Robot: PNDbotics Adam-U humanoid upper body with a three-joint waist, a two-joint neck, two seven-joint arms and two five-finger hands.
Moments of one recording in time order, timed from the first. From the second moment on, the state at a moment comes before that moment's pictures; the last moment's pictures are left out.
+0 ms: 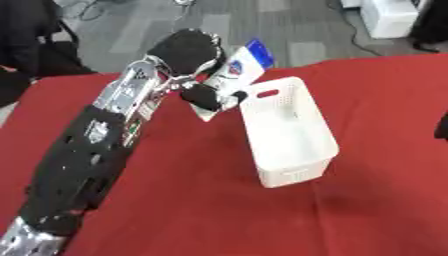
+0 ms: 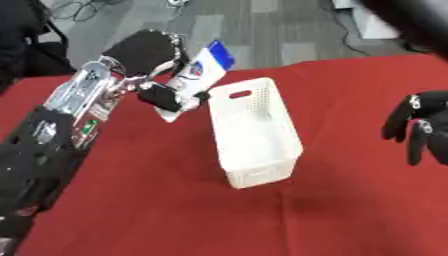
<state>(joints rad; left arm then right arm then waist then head) -0.78 0.27 -0.32 -1.39 -1.25 -0.28 -0.20 -0.06 -0.58 -0.11 -1.99 -0.07 -0.58 0.53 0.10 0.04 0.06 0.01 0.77</state>
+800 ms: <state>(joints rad) -0.83 0.16 -0.37 -1.31 -1.28 -0.39 -0.04 -0.08 -0.58 -0.10 -1.99 -0.09 -0.58 0.53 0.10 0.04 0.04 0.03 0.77</state>
